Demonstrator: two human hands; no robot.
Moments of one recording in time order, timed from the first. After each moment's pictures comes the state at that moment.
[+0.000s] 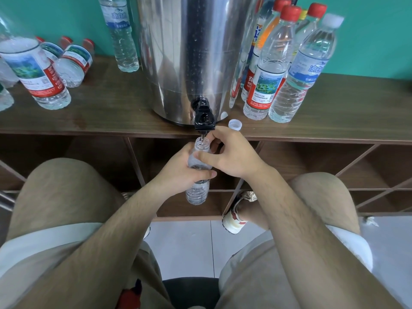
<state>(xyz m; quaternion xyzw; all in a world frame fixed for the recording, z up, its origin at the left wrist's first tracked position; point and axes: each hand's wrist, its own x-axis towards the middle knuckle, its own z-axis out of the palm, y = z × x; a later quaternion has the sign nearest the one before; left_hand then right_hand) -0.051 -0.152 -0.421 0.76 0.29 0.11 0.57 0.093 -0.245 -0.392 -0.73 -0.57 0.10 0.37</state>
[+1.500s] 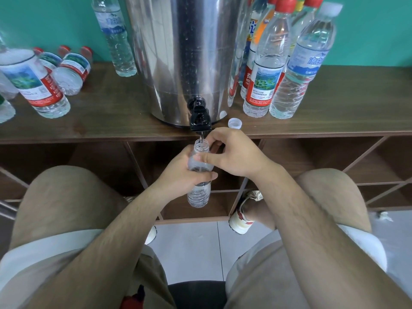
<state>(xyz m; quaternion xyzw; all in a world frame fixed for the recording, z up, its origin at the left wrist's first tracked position) -0.049 -0.148 -0.430 0.77 0.29 0.11 0.57 0.100 -0.247 -0.391 -0.72 -0.57 0.14 0.36</state>
